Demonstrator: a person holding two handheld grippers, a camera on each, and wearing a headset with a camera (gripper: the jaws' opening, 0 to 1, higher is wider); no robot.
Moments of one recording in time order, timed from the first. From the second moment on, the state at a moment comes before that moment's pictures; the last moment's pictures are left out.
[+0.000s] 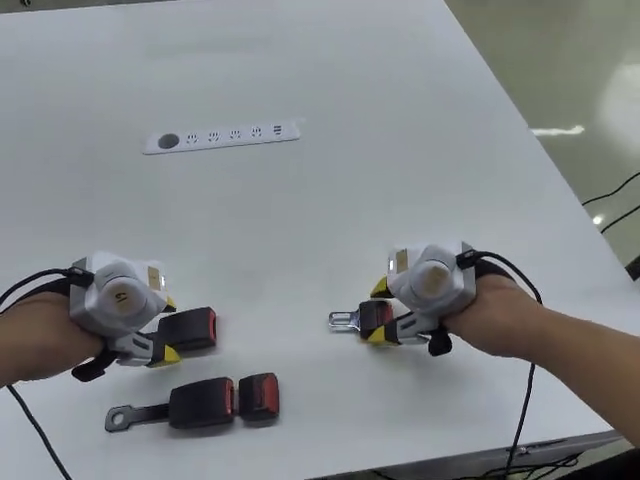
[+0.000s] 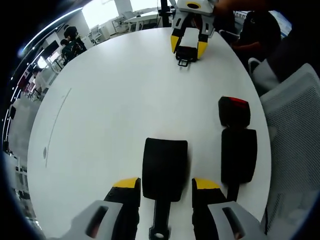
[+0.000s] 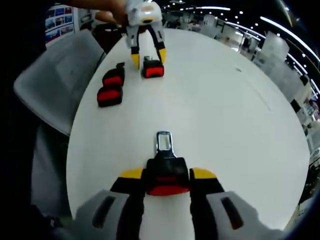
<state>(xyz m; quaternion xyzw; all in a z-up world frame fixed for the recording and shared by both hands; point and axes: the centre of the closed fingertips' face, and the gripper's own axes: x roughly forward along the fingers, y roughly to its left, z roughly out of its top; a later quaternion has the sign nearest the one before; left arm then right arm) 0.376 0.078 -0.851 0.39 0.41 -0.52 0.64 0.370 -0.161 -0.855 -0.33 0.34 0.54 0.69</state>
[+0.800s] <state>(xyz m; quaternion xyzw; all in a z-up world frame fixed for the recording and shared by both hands) 0.382 0.073 -0.852 0.38 0.41 -0.52 0.65 0.372 -0.160 -0.856 -0.34 0.35 0.55 0.67</state>
